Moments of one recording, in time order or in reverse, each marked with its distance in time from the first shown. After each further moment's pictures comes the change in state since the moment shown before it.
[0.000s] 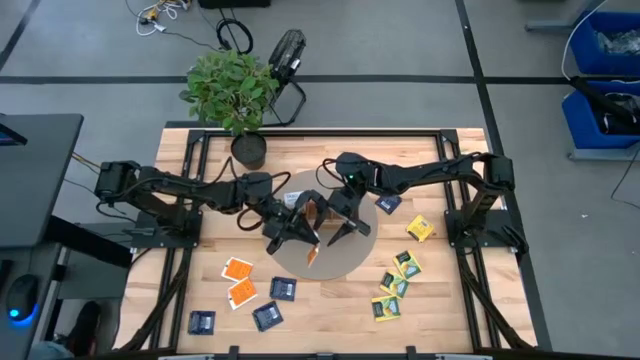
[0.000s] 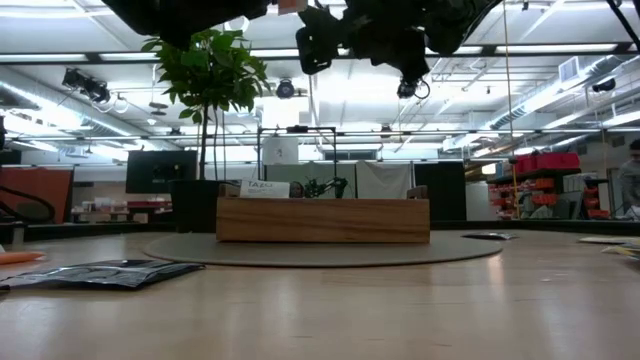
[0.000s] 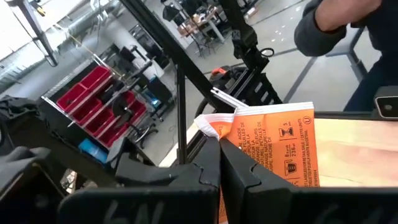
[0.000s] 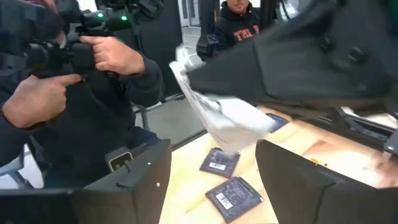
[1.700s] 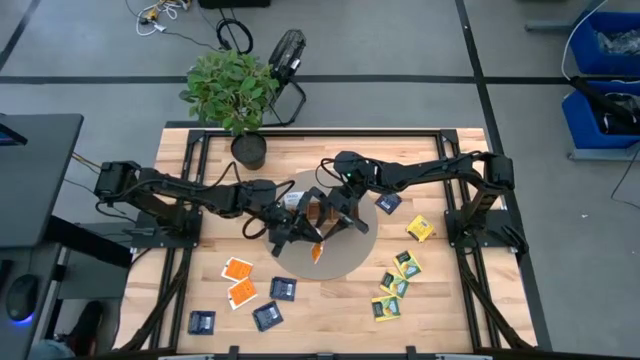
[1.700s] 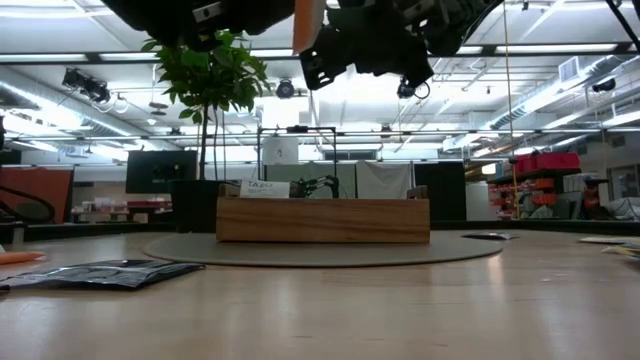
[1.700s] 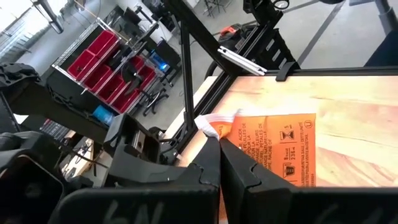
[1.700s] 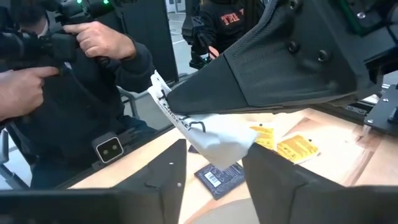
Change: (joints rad) left arm -0.039 0.000 0.000 -0.105 -0.207 0.086; right arm -0.017 0.000 0.000 -0.103 0.055 -0.073
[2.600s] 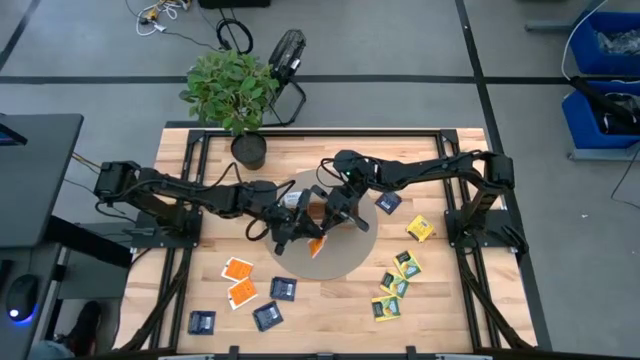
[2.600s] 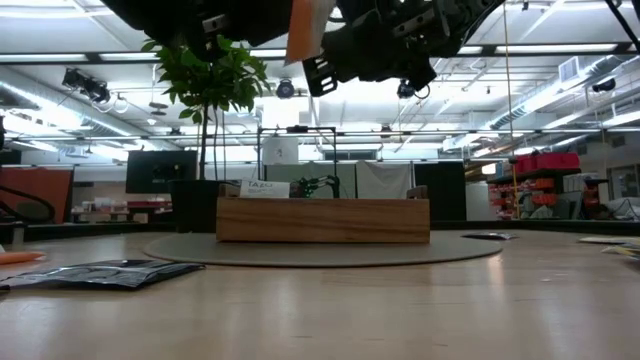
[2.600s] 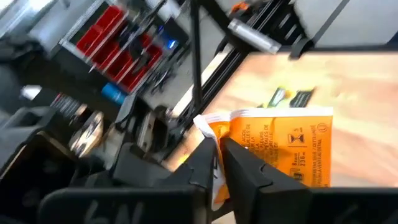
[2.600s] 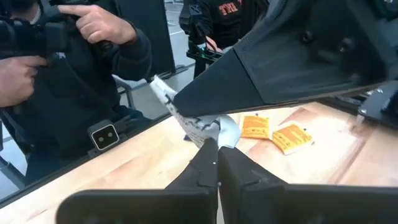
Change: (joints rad) left arm 0.010 -0.007 0.000 -0.040 -0.124 -0.002; right arm -0.016 0.000 -0.001 -0.064 0.024 -0.063
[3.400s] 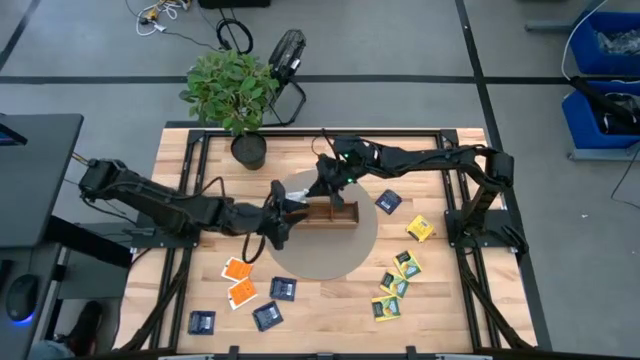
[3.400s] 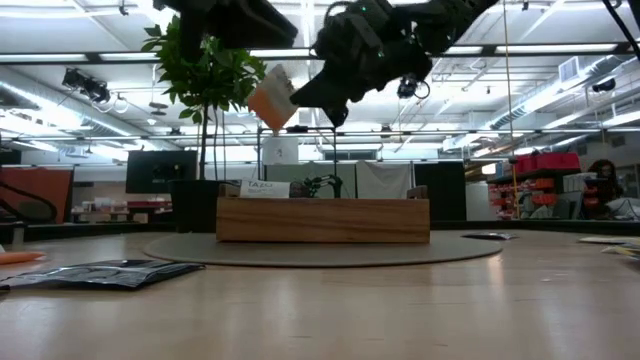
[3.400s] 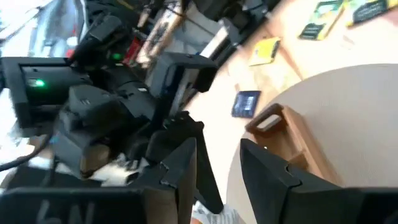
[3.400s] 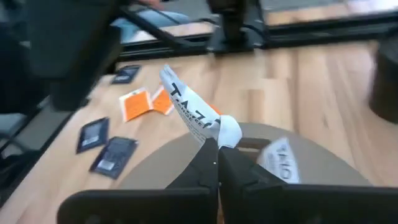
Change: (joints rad) left arm -0.242 -0.146 0.000 -0.261 -0.847 -0.040; right arm -0.092 0.001 0.102 -0.165 0.457 0.322
